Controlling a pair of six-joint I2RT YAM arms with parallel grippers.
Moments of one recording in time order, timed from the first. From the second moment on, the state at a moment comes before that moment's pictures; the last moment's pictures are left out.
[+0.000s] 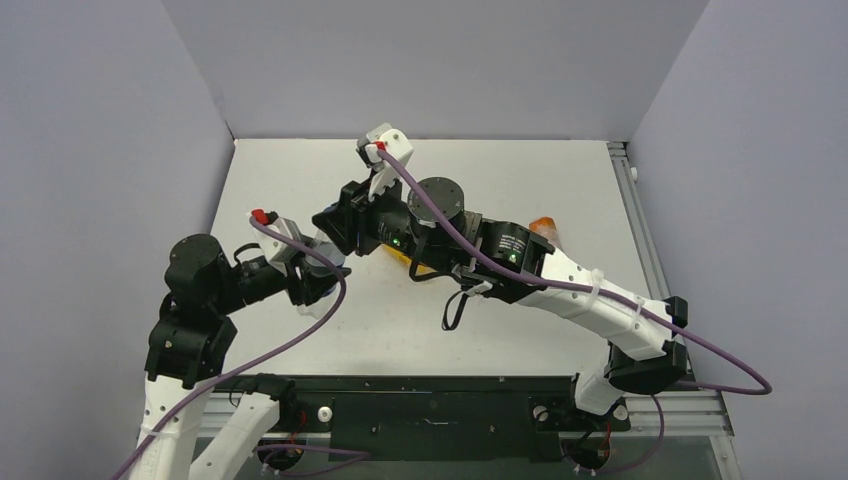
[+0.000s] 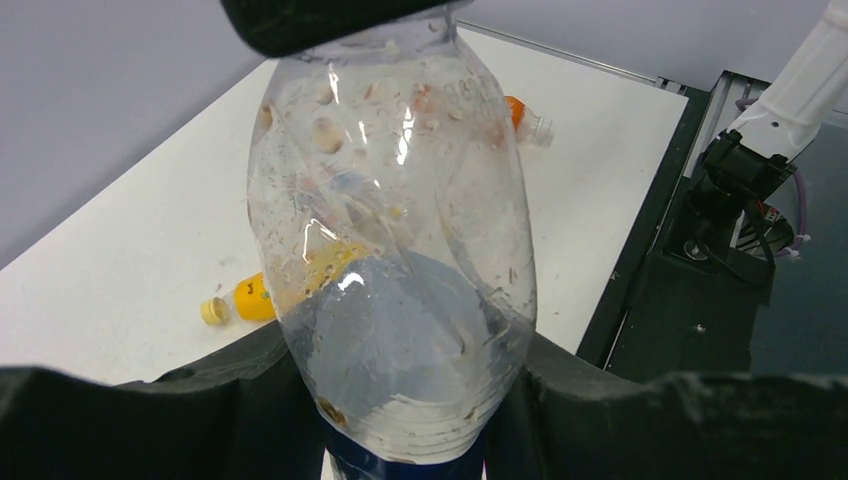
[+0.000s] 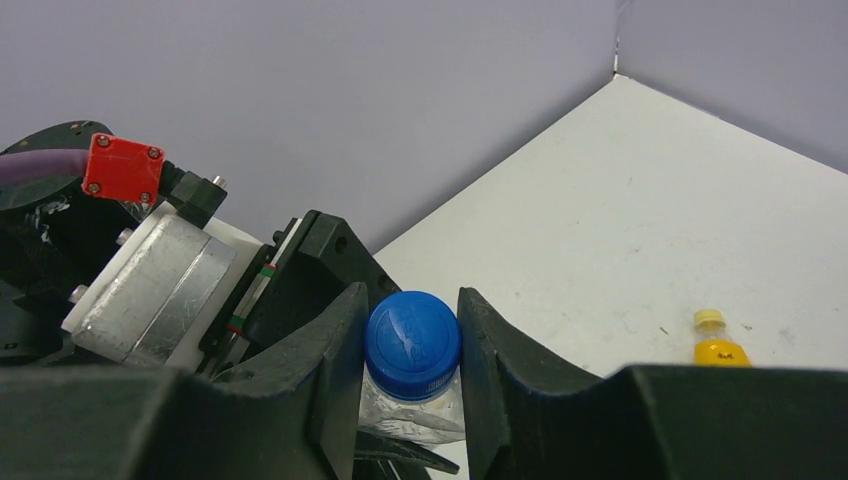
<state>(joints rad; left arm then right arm) -0.23 0.67 1.10 -0.59 0.77 0.12 1.26 1.61 1.99 -0.45 0.26 0.32</state>
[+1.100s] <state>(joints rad) -0.24 0.67 1.10 -0.42 0.90 -0.01 1.29 1.40 1.89 -0.35 0.20 0.28</state>
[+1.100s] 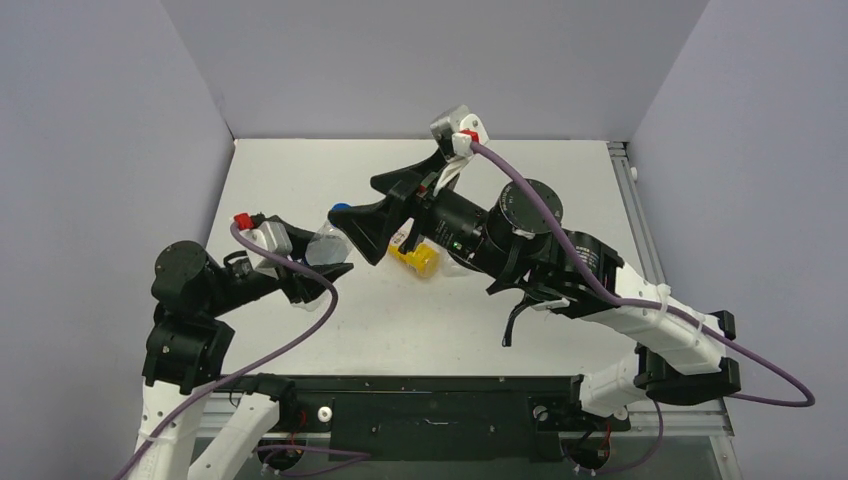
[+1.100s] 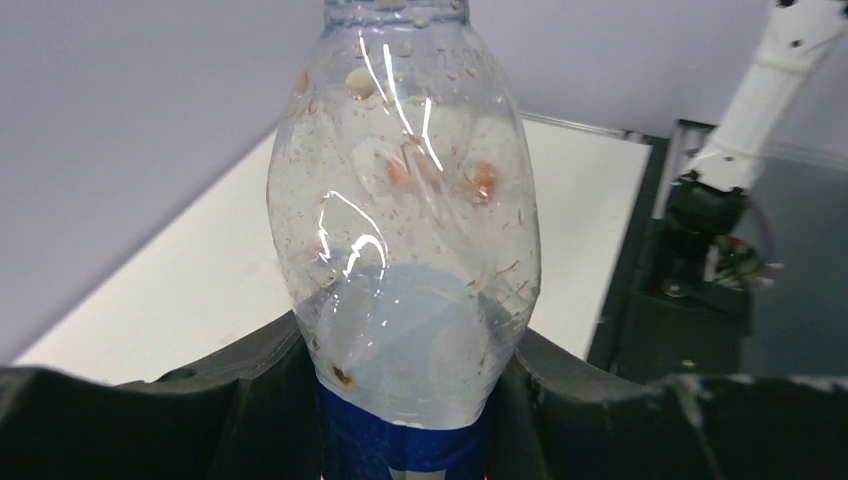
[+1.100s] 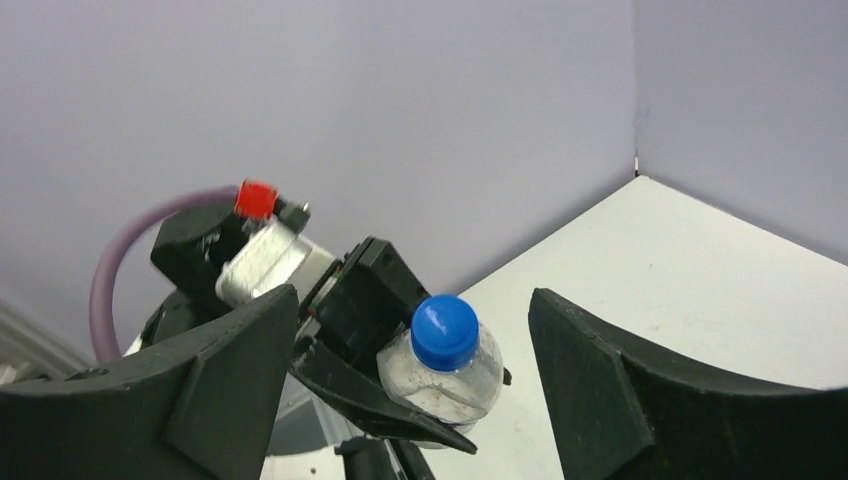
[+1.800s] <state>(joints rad) -0.24 0.59 1.06 -0.42 0.67 0.17 1.34 1.63 2.13 -0.50 0.40 0.33</state>
